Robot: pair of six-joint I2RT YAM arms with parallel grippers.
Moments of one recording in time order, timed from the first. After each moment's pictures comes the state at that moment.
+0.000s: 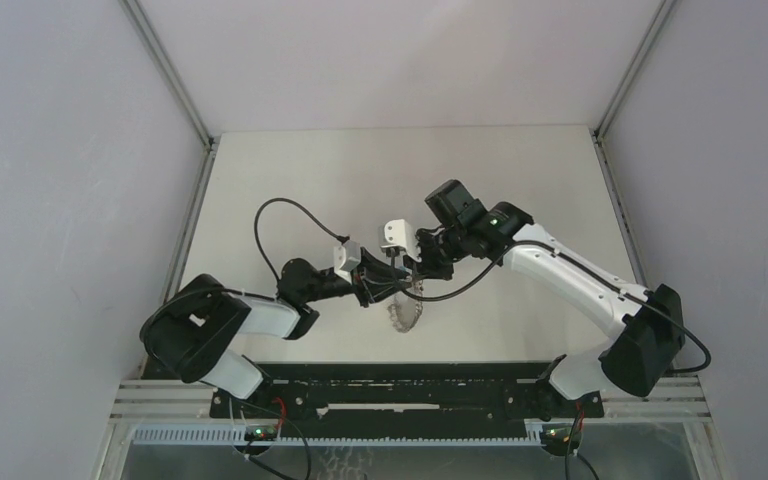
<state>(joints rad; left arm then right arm) -0.65 1.50 0.34 1.42 0.78 -0.30 0.75 1.42 1.29 -0.86 -0.53 -0.74</state>
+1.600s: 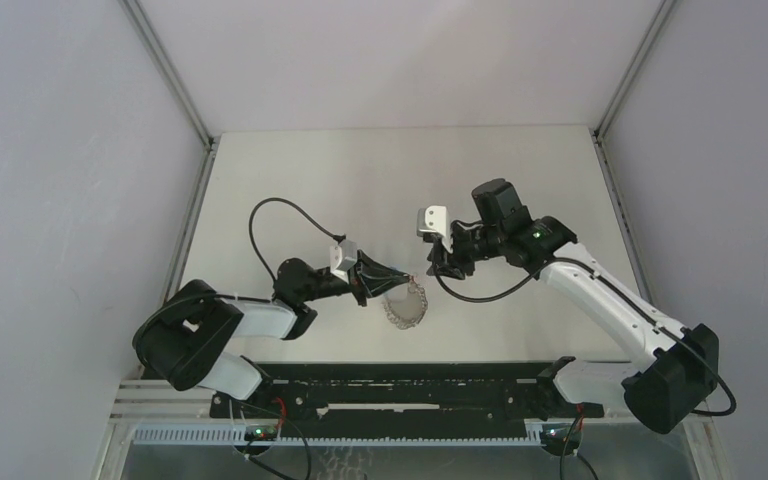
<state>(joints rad) -0.64 1.46 0.34 1.40 0.79 -0.30 0.60 1.23 1.11 -0.71 -0.65 -0.67</state>
